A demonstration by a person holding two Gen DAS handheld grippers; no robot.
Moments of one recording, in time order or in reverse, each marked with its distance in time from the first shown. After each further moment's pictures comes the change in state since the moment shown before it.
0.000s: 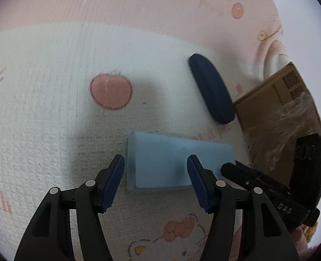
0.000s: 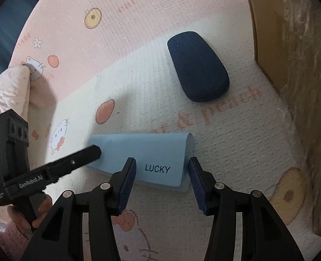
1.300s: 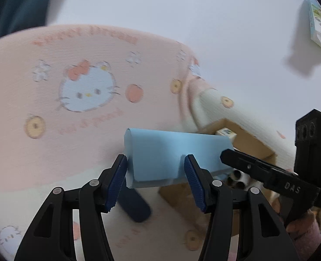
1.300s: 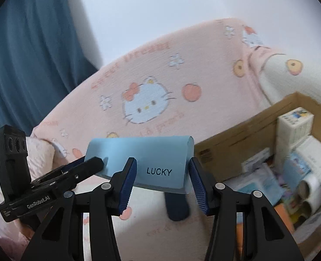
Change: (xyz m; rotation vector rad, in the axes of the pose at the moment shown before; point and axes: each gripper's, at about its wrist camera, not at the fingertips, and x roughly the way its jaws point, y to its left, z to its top) left arm -0.123 -0.222 0.081 0.509 -0.389 -0.109; right arm -0.240 -0.021 0.089 -0.018 -0.541 -0.018
